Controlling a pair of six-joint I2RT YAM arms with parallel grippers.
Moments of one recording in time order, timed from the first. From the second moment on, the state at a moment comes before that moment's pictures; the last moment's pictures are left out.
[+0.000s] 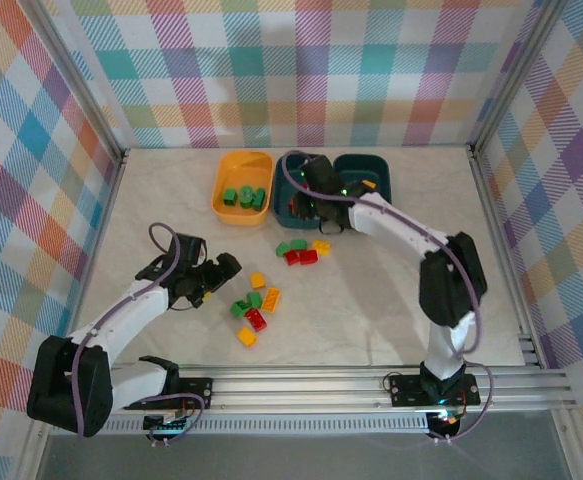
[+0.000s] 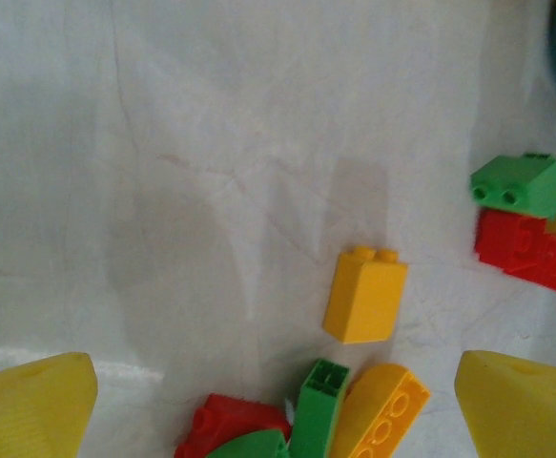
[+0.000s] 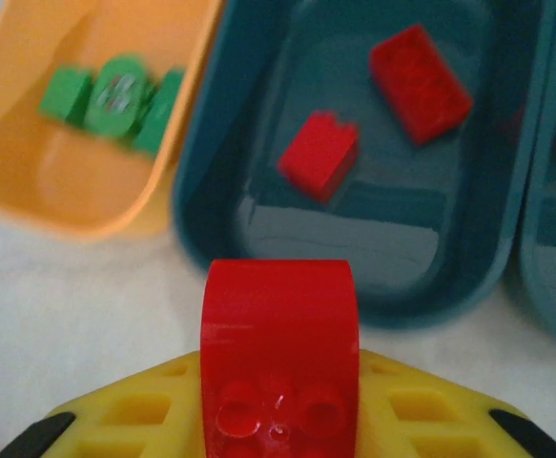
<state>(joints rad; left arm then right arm) -0.27 1.15 0.59 -0.46 0.22 -0.91 0.64 1.93 1.64 -0.58 0.10 0.45</state>
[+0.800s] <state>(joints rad) -0.21 1.07 0.55 -0.52 0.25 -0.83 0.57 2.37 2.28 -0.86 0.18 0.38</state>
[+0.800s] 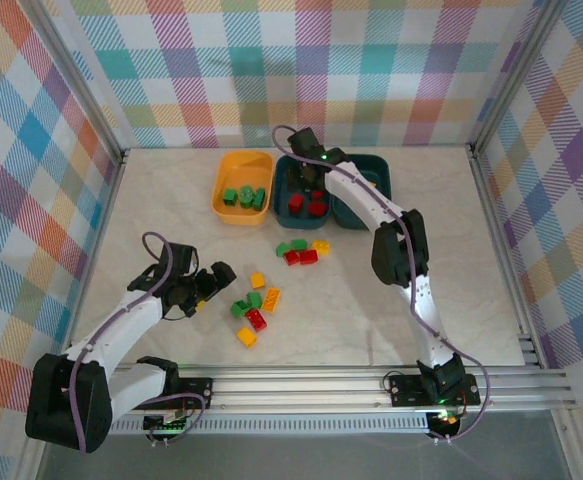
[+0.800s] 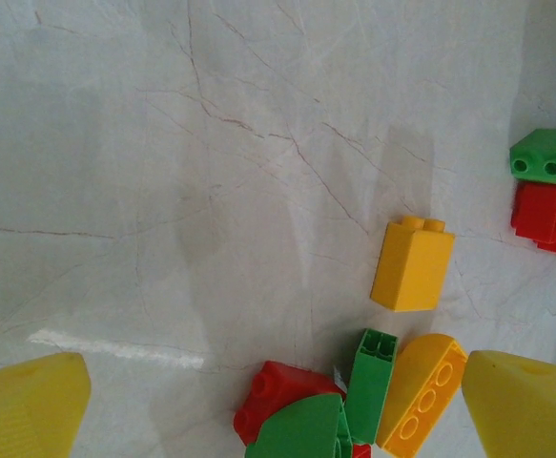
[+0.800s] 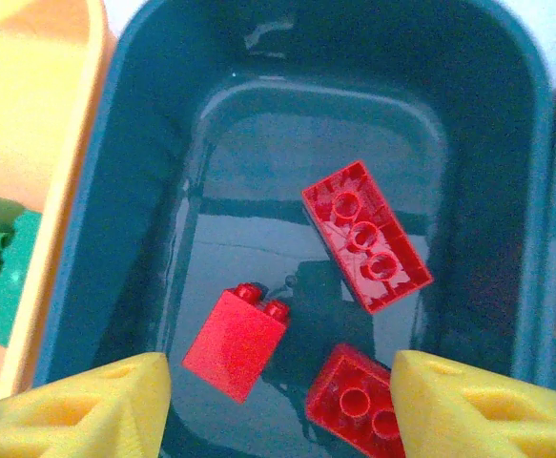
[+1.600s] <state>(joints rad) -0.10 1.15 0.59 -0.56 0.22 -0.89 0.92 1.94 1.48 -0.71 0.28 0.43</state>
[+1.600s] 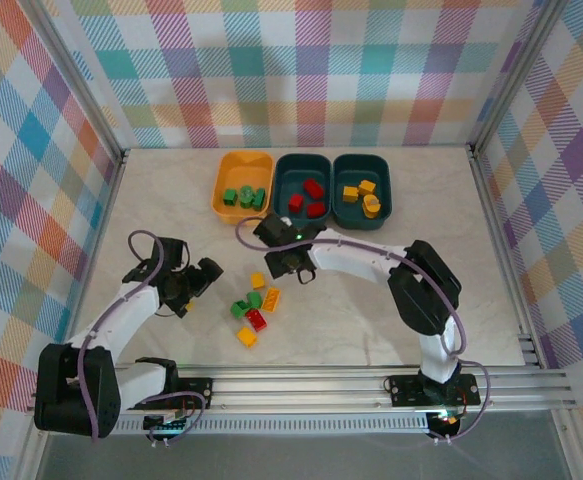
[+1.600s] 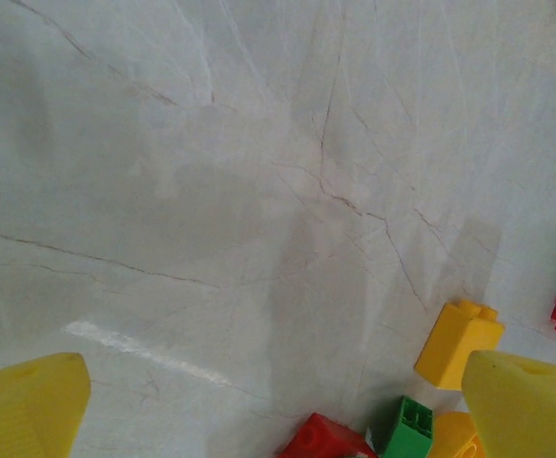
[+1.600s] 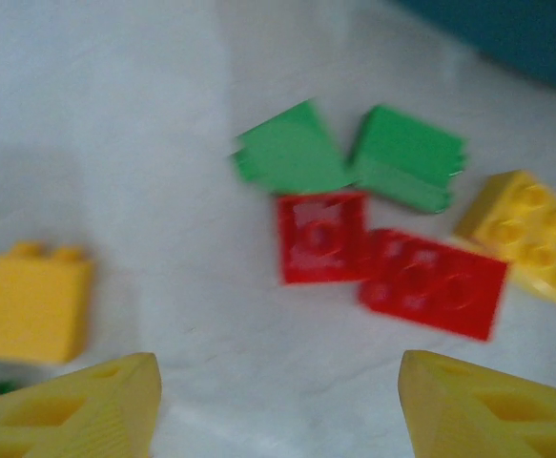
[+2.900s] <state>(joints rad) -0.10 1.18 0.64 -0.59 0.25 -0.84 0.87 2.13 1.55 -0.67 0.20 0.28</state>
